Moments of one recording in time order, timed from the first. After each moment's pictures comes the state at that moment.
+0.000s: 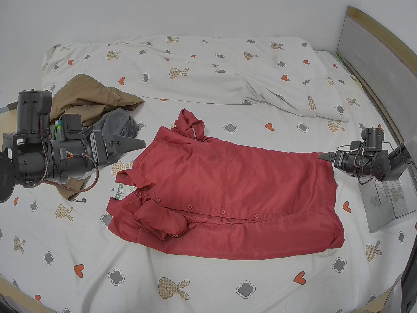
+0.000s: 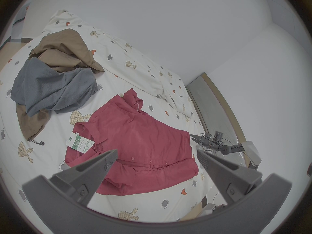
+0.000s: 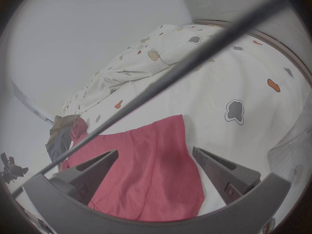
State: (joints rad) left arm -0.24 1.53 -0.95 -0.16 -0.41 -0.45; right arm -0.13 2.18 -1.21 -0.43 0.39 0.33
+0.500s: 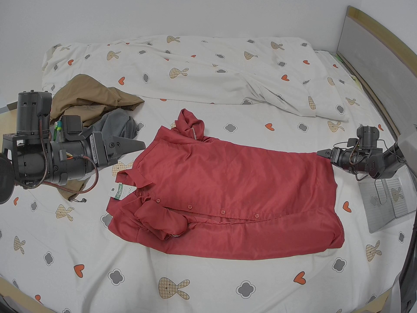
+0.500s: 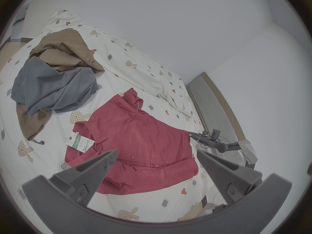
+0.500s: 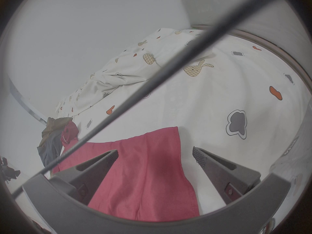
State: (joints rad) left arm -0.24 1.53 -0.95 -0.16 -0.41 -0.45; right arm -0.13 2.25 -1.31 -0.43 0.32 0.32
